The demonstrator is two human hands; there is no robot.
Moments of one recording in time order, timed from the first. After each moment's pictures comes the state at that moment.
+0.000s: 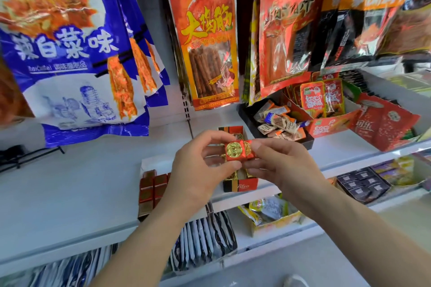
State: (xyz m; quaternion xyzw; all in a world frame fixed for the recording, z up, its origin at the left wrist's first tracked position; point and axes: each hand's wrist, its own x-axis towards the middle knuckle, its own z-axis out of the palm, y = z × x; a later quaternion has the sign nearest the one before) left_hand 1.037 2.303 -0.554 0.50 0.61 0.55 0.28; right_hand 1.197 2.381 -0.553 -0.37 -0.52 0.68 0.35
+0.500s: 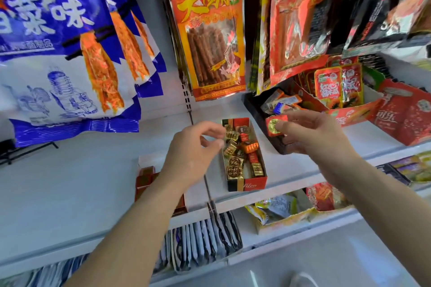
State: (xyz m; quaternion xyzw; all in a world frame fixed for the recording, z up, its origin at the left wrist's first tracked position) left_hand 0.998 2.347 -0.578 0.55 0.71 0.40 0.18; right_hand 1.210 2.444 -0.564 -0.46 -0.61 0.53 0.38
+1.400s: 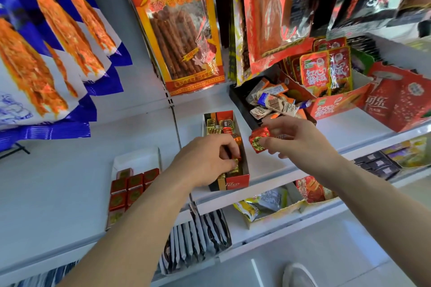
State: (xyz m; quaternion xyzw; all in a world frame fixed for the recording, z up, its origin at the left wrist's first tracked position) left_hand 1.031 2.385 -0.596 0.60 0.73 0.16 0.27; right_hand 1.228 2.461 -0.597 -0.44 -0.68 0.51 0.29
